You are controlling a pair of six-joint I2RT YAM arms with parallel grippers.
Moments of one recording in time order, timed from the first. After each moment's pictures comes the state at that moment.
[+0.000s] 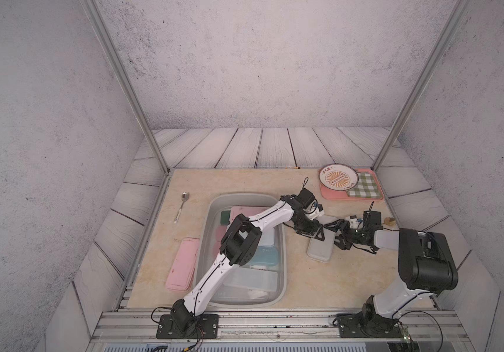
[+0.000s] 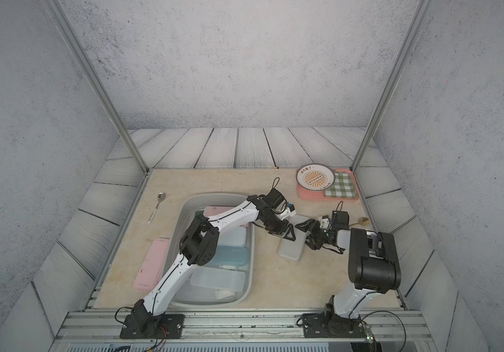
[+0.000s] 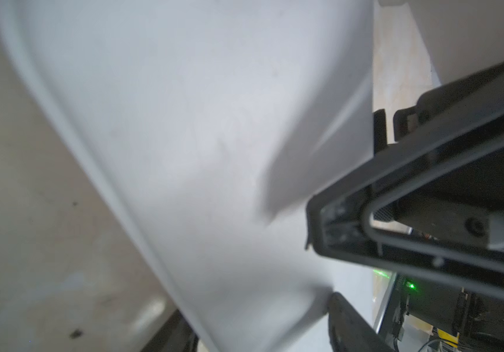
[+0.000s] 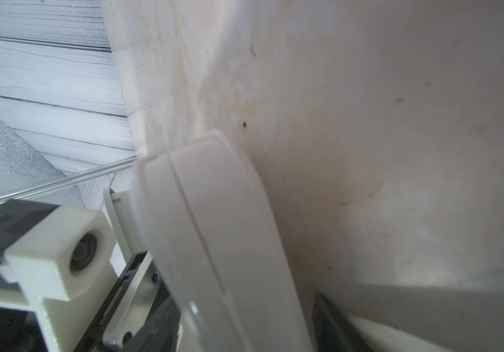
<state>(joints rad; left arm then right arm) -0.86 2.57 2.23 -0.81 0.68 -0.26 -0.14 1.66 0.66 -0.04 -0.85 0.78</state>
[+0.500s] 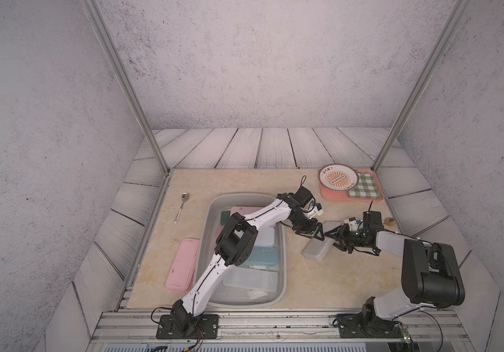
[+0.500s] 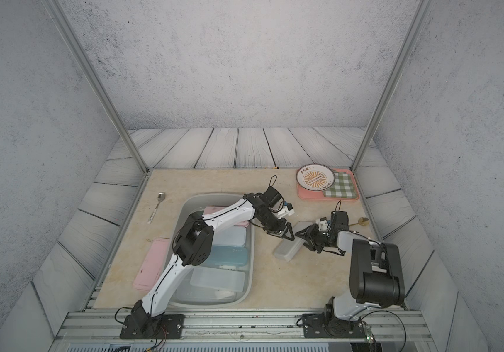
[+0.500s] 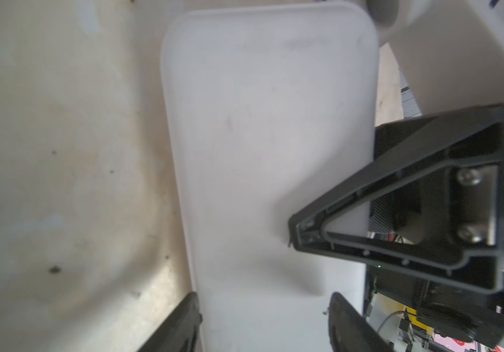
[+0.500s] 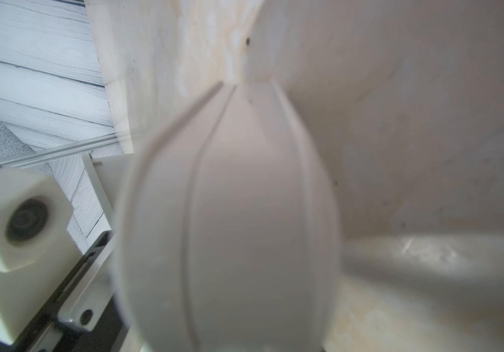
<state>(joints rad) -0.84 2.44 2.12 -0.83 0.72 -0.26 -0.12 1.50 0.65 -0.27 -0.83 0.69</state>
